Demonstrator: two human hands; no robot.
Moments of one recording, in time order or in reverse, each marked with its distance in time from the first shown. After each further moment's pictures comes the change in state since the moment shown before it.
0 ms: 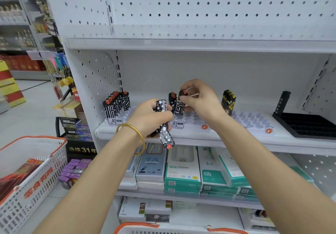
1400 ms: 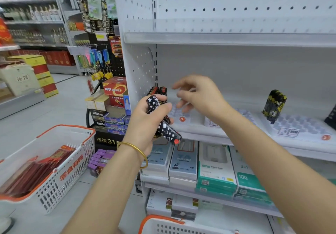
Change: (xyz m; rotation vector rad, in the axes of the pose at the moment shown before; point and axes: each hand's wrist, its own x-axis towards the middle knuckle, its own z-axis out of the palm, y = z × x) left_hand -0.026 -0.037 -0.068 -0.434 0.237 0.132; right_hand 0.006 -0.048 0.083 -0.077 -0.231 -0.118
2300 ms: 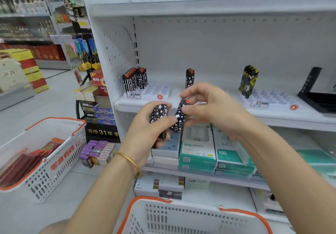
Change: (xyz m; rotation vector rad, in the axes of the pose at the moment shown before) left_hand -0.056 -0.040 0.030 0.091 -0.185 -0.058; right_hand -0.103 0.020 -0.041 0.340 -0.122 0.166
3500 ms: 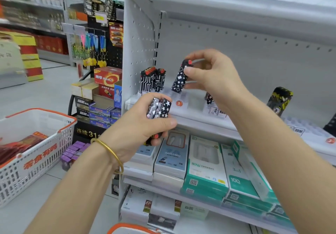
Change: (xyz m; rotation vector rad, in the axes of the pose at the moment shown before) left_hand 0.028 -0.010 -0.055 0.002 -0.126 0.136; right_hand 0.094 -0.014 0.029 -0.114 0.185 -0.241
